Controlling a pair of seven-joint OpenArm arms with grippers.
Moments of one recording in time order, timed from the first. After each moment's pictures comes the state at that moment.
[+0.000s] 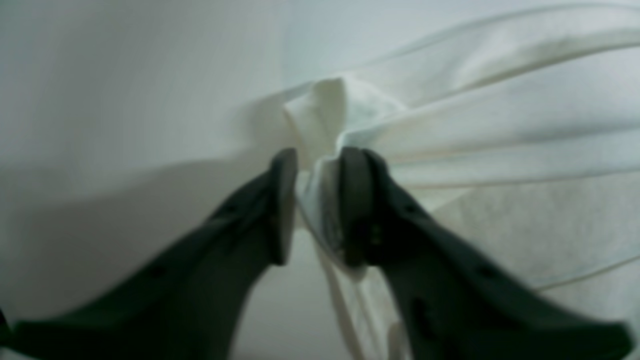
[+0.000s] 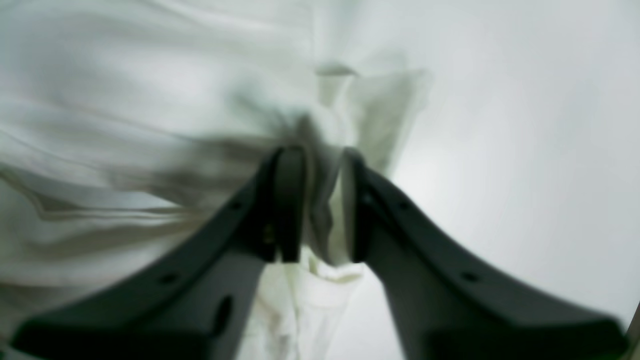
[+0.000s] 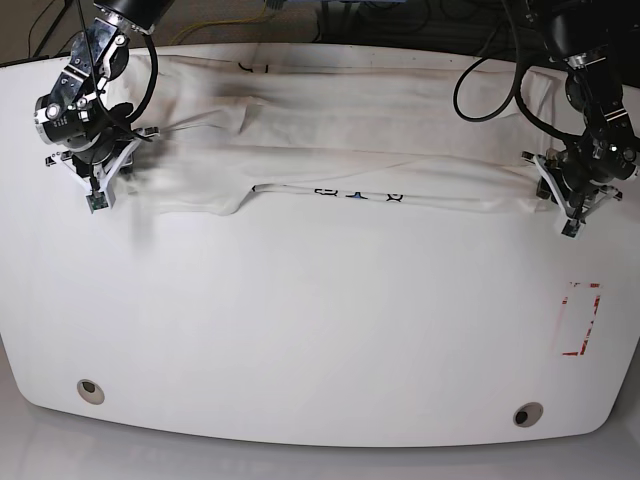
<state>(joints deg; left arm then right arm) 2.6 -18.1 -26.1 93.4 -12.9 -39.9 63.3 -8.1 8.2 35.6 106.6 10.3 40.8 -70.4</state>
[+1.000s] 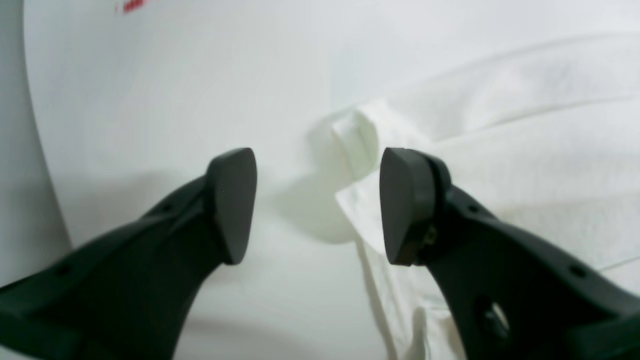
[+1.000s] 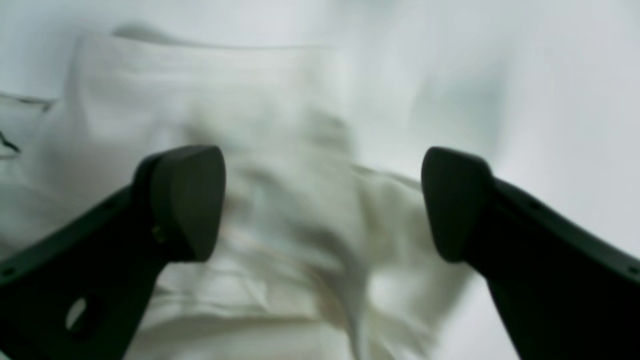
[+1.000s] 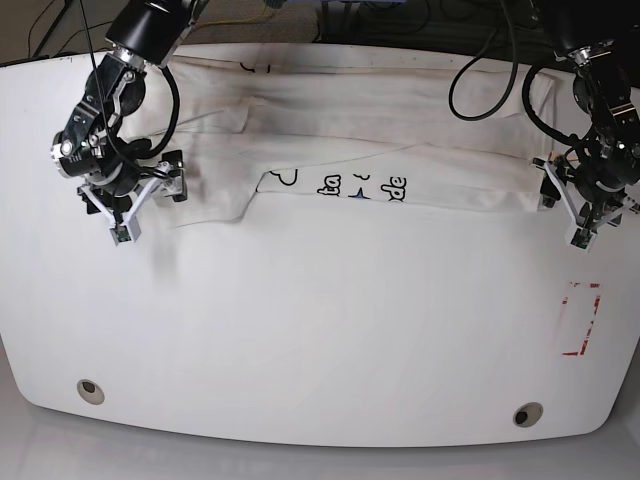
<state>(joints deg) 2.7 -18.8 -26.4 103.4 -12.5 -39.5 66.7 1.6 5.4 32.5 95.3 14.3 40.6 -70.0</state>
